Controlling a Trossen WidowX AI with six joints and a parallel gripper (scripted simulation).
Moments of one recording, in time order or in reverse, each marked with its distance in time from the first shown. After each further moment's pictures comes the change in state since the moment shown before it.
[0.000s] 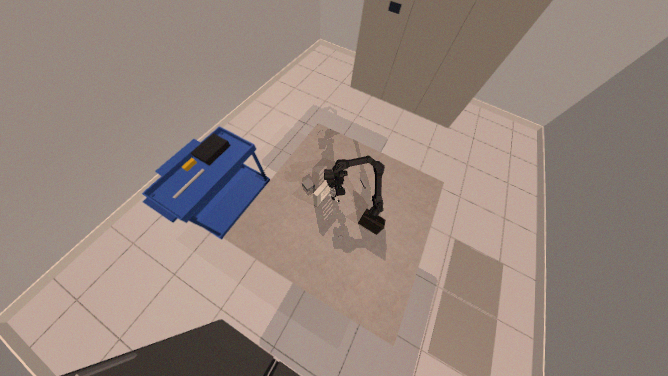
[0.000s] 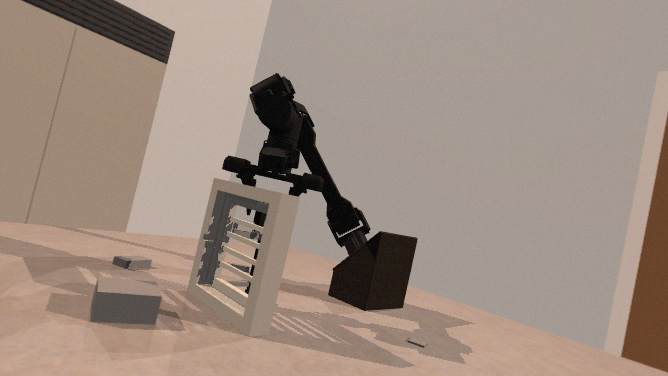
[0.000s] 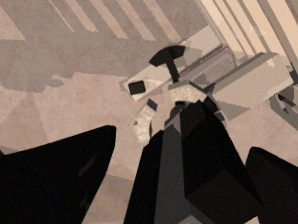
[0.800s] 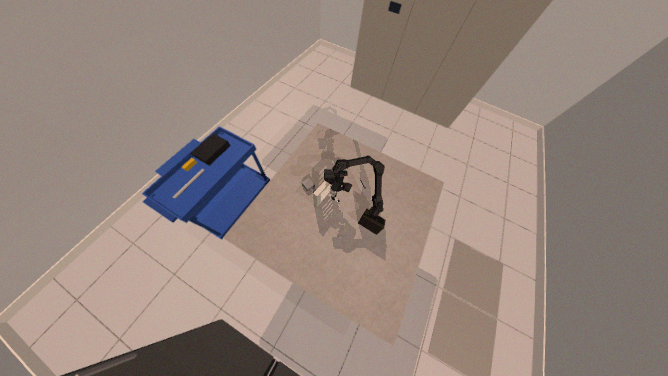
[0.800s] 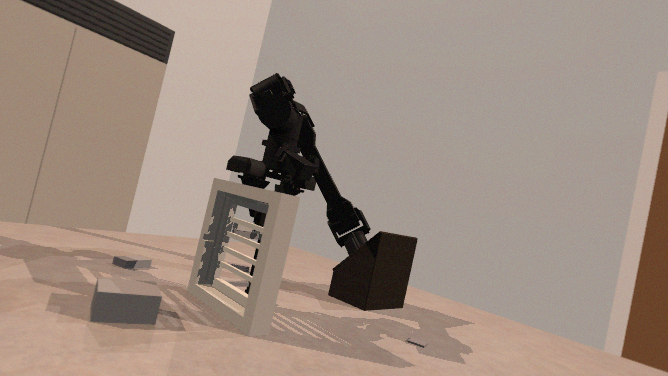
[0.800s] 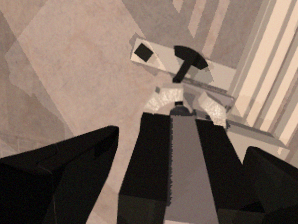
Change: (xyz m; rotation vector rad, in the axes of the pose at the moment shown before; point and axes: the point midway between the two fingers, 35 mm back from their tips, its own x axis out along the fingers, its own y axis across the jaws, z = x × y) arm 0.000 0.000 0.000 -0.904 0.000 0.000
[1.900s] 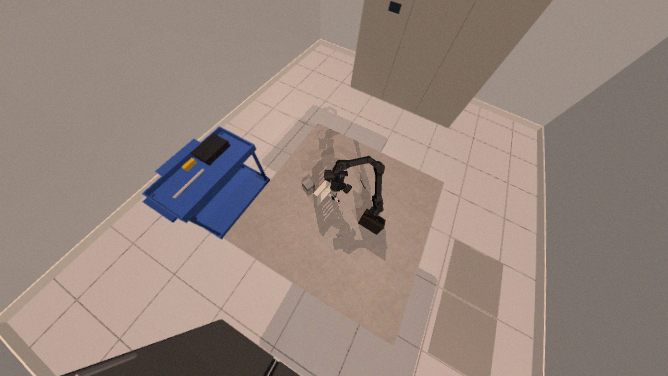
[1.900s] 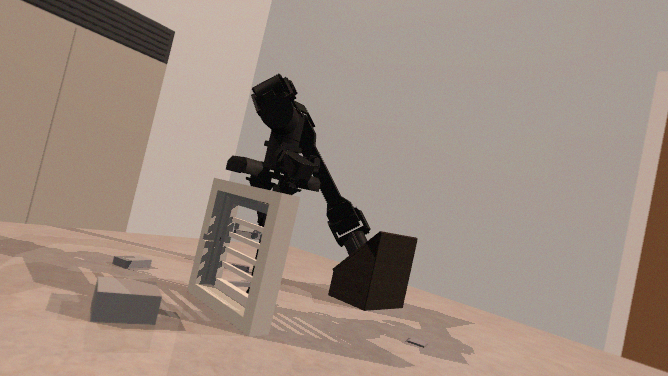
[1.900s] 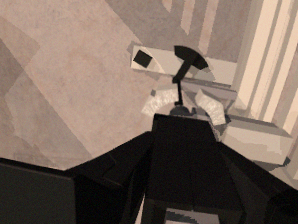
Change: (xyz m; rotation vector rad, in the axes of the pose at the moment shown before) arm 0.000 0.003 0.002 0.137 0.001 -0.002
